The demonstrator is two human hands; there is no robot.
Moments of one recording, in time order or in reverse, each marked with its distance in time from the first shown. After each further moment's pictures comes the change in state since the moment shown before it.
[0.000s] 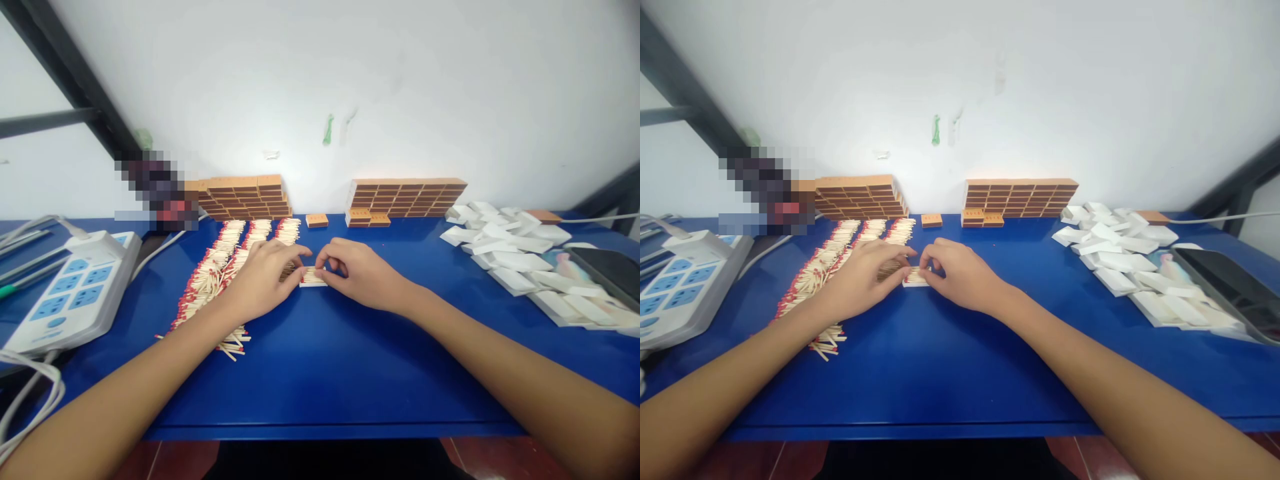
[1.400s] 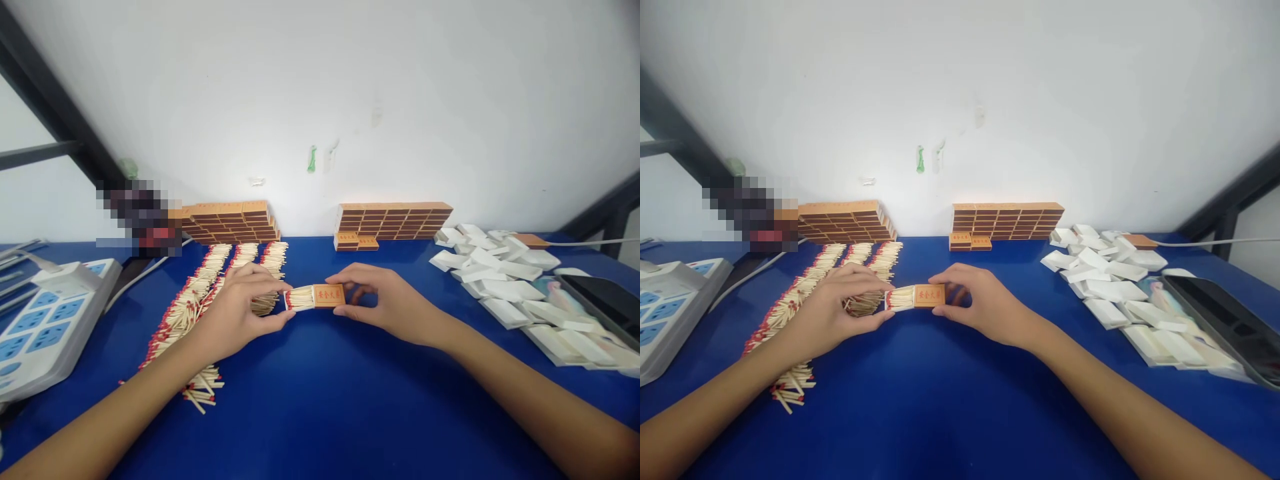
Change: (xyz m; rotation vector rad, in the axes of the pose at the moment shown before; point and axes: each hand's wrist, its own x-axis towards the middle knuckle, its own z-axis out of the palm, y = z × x) left_hand 0.000 -0.005 -0.006 -0.109 0.145 0.044; right_hand -0.030 0.034 -0.041 0.366 -0.039 0.136
